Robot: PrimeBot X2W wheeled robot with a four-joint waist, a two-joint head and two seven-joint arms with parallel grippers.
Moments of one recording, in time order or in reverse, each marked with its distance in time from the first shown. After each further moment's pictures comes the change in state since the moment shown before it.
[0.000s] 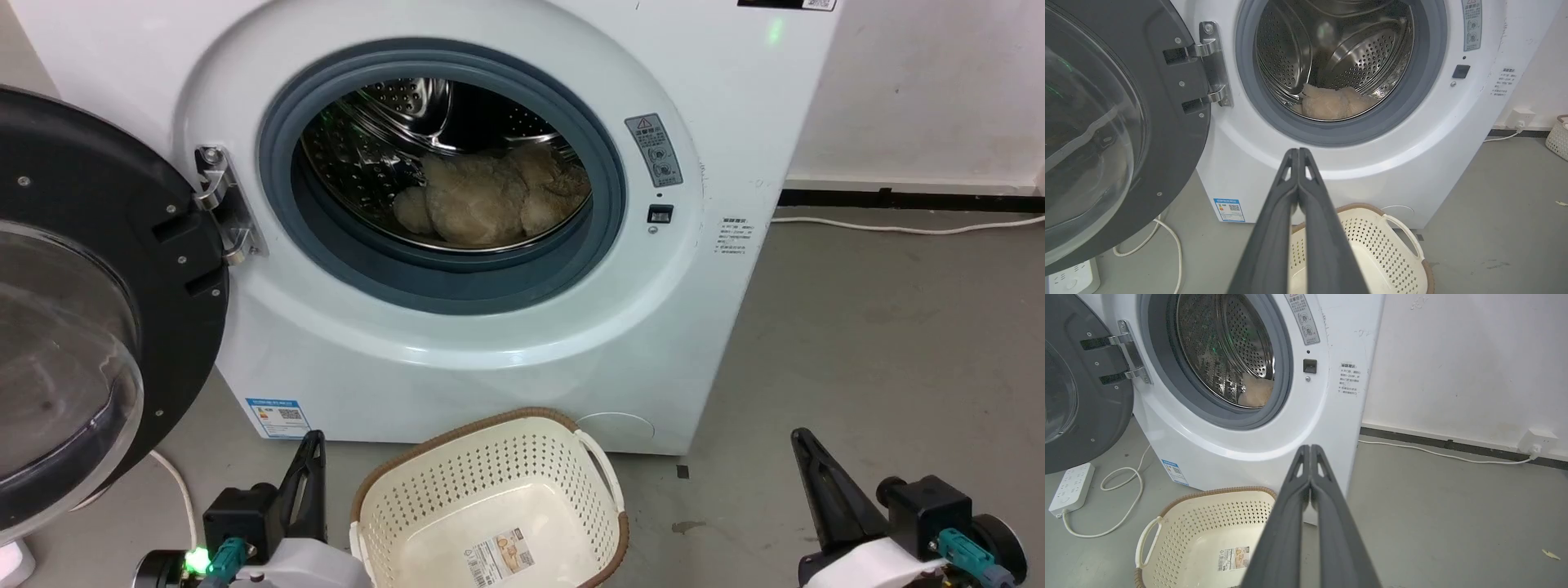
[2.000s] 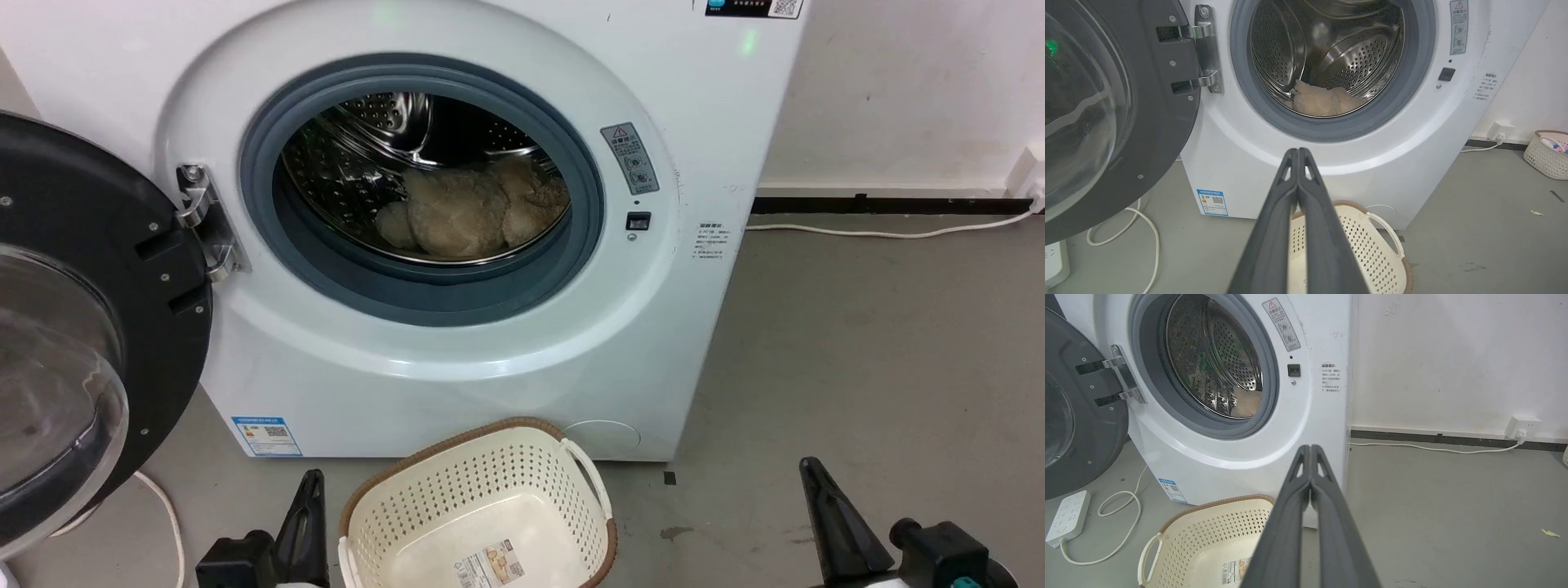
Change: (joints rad) left arm 0.056 0.025 -0.045 0.064 -0.113 0.028 -0.129; right arm 0.061 0.000 0.012 0.039 0.056 0.000 -0.130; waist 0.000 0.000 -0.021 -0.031
